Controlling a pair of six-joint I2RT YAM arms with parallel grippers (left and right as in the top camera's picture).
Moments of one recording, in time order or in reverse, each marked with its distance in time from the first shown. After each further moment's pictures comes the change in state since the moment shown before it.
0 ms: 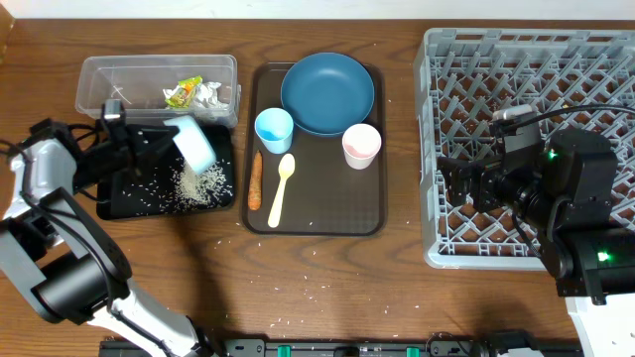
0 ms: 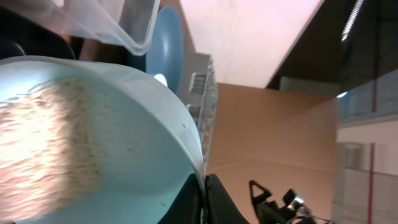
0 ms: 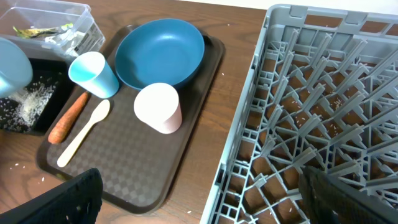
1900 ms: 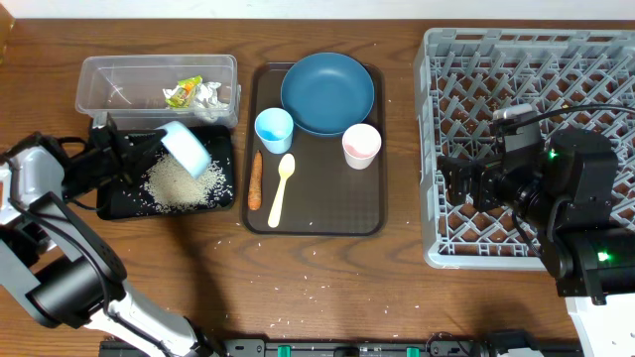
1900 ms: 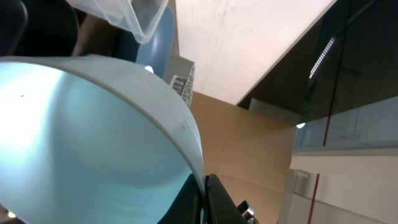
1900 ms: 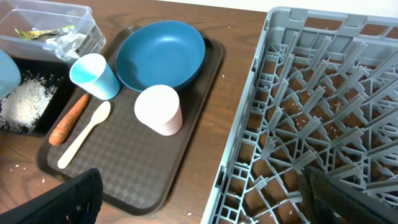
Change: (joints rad) left arm 0.049 0.000 -0.002 -0.121 0.034 -0.125; right arm 0.000 0.000 0.000 0.008 -0.003 0.000
